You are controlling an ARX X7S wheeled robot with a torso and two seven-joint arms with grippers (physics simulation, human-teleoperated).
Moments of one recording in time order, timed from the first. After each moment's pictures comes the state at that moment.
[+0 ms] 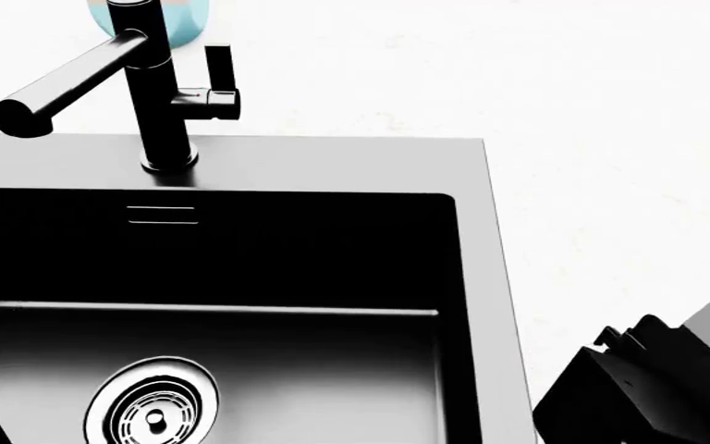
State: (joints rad) left arm -0.07 -0.36 -0.25 0.75 -0.56 -0.85 -0.21; right arm 0.73 0.12 0.23 0.15 0.56 0.91 1.24
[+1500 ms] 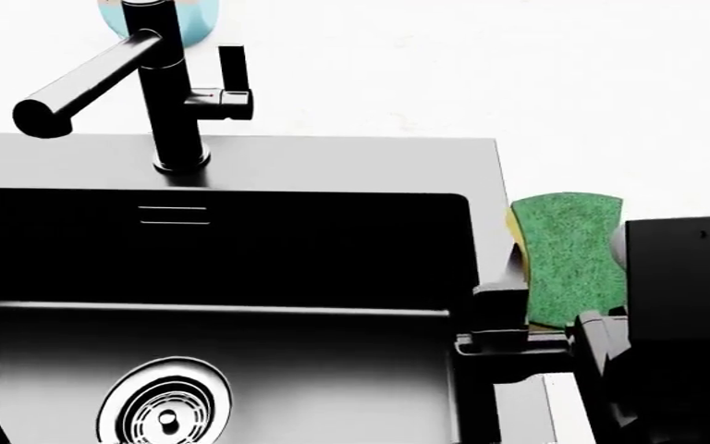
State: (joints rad) left arm -0.08 -0.40 -0.24 0.76 -0.60 -0.87 -0.23; right arm 0.61 0.53 0.10 -0.65 1.11 1.28 0.63
